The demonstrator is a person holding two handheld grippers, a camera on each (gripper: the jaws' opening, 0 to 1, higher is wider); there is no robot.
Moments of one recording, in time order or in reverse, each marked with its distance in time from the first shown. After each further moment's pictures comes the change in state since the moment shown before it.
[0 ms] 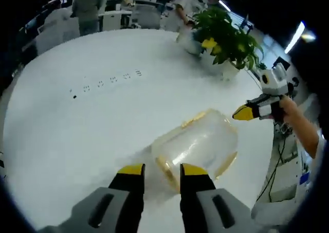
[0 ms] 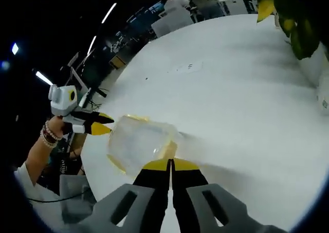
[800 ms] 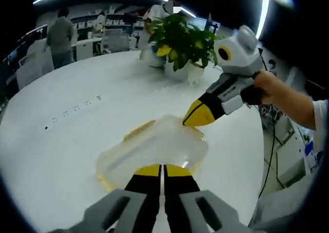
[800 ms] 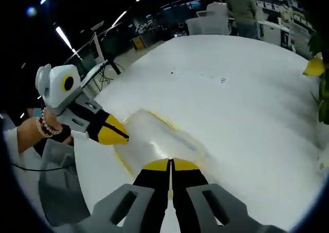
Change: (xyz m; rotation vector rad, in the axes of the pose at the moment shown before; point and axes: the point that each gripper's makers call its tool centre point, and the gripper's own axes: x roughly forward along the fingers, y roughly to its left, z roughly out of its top) left arm 0.021 -0.095 -0.004 0.135 -0.127 -0.165; right arm 0.036 0.050 0.023 -0.396 0.032 0.041
